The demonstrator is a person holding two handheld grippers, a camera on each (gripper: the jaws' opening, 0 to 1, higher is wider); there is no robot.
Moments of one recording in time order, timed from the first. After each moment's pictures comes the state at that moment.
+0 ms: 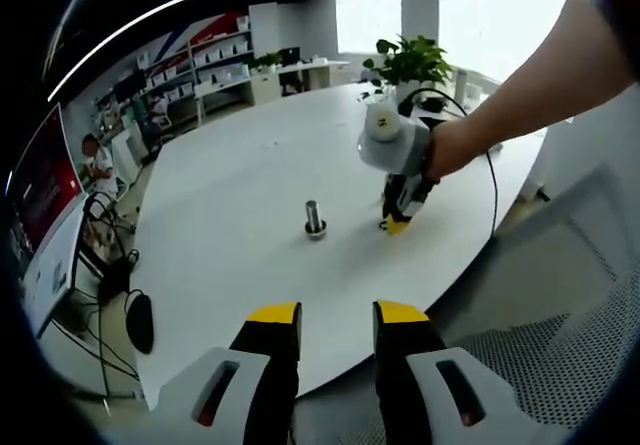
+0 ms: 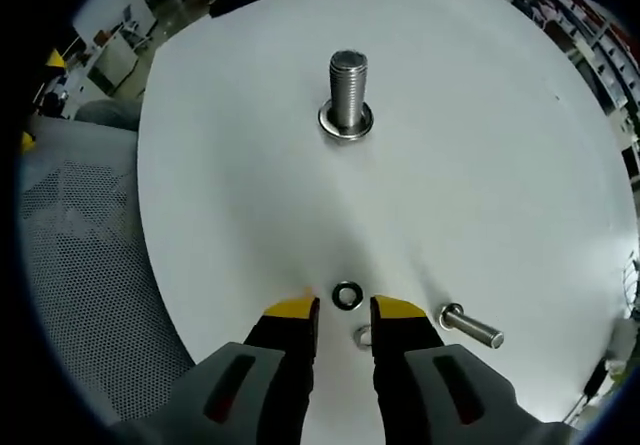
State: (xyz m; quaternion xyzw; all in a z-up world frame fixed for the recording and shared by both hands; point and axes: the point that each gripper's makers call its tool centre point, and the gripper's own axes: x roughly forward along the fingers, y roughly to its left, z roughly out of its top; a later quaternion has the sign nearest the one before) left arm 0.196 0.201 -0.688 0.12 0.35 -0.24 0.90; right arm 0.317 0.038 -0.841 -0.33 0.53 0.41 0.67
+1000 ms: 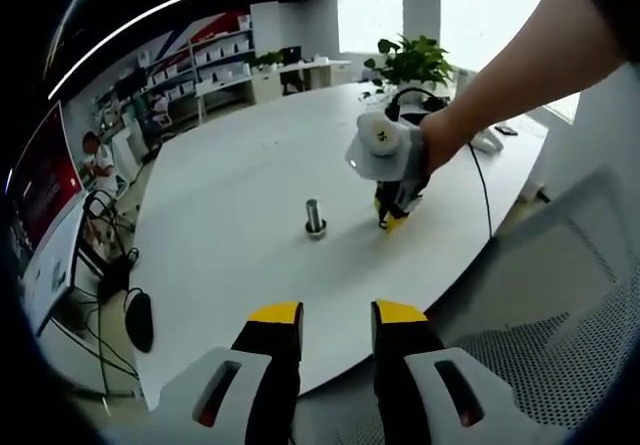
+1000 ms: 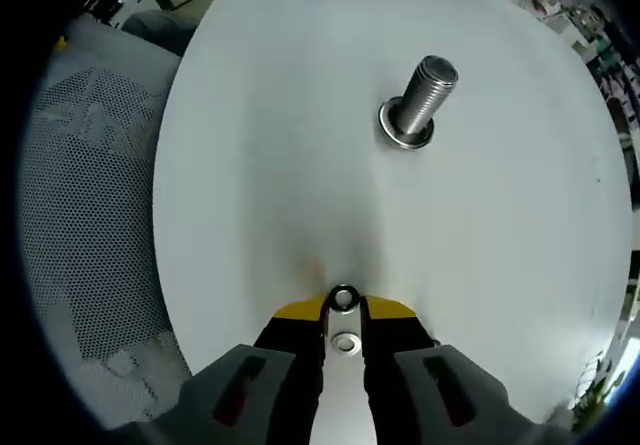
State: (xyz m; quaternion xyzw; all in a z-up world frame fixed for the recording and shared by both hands) left arm 0.196 0.201 -0.689 0.12 0.36 -0.24 0.90; right arm 0.318 0.039 -0.843 -0.45 0.50 0.49 0.56
